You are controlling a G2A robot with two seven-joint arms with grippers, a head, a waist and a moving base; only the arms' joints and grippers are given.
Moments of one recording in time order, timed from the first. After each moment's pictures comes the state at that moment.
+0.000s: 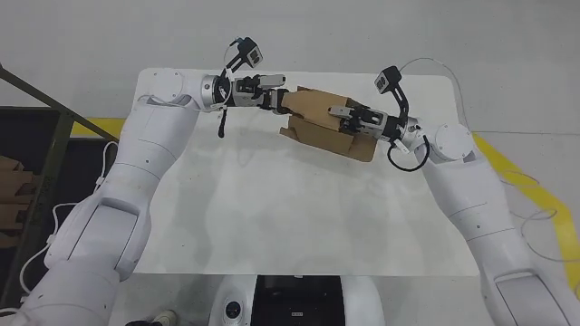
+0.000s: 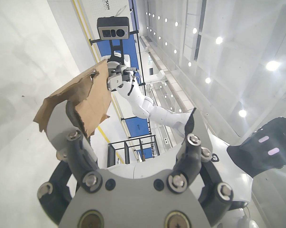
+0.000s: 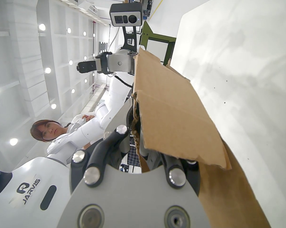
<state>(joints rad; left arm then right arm) 0.57 -1.23 -1.03 -0.81 -0.68 -0.36 -1.46 -0.87 -1.20 1.08 -1.15 0.47 -0.33 1.03</state>
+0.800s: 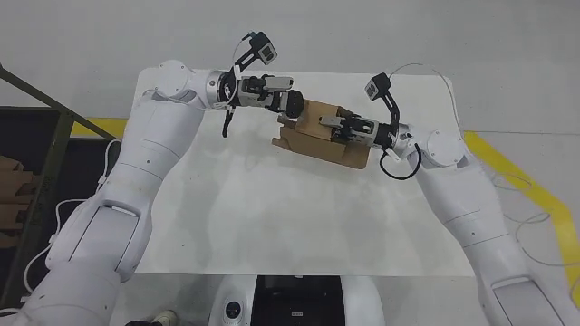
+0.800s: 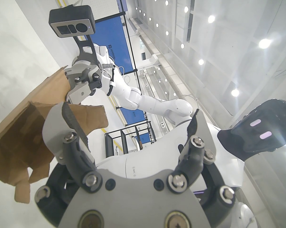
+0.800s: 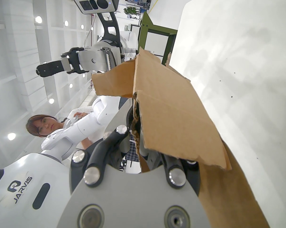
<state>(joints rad) 0.58 -1.24 -1.01 -0.93 -0.73 -0.30 -1.52 -0.90 -1.21 1.06 -1.21 0.45 -0.34 1.03</state>
